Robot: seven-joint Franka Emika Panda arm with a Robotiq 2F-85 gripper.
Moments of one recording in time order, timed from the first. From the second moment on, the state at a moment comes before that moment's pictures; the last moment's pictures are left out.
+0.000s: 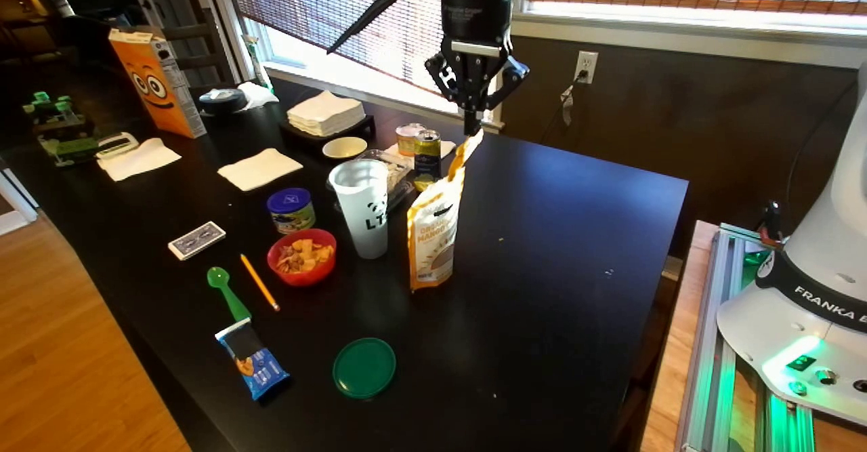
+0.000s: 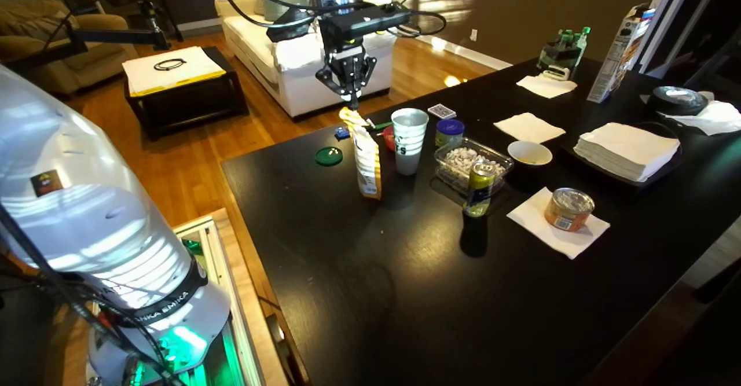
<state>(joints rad) 0.24 -0.32 0.06 -2.45 -0.12 2.16 -1.28</state>
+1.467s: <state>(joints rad) 0.22 -0.16 0.07 -2.35 -0.11 2.15 -1.13</state>
